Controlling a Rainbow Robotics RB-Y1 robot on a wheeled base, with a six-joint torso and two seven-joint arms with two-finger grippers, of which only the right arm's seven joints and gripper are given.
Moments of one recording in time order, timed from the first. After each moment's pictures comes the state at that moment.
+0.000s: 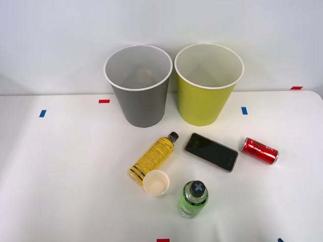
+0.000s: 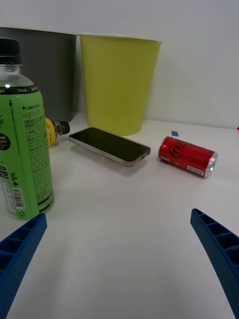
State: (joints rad) arm 1.02 -0.33 0.40 -1.79 -0.10 -0.87 1.76
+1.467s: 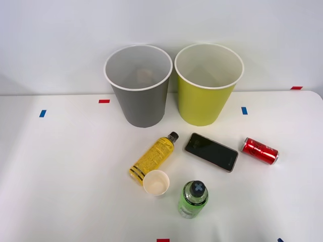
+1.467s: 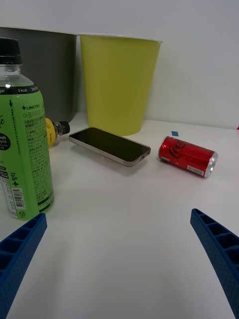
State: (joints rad) arm 1.02 -0.33 0.40 -1.79 -0.10 -0.87 1.76
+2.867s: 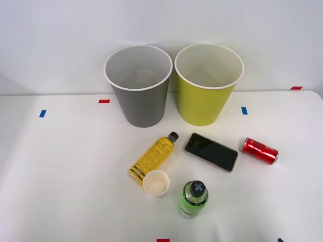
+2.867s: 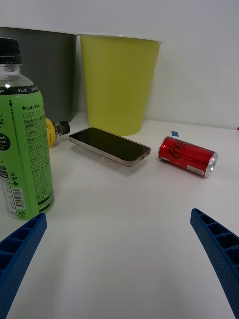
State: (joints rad) arm 1.02 -0.33 0.40 -1.79 -0.10 -0.87 1.76
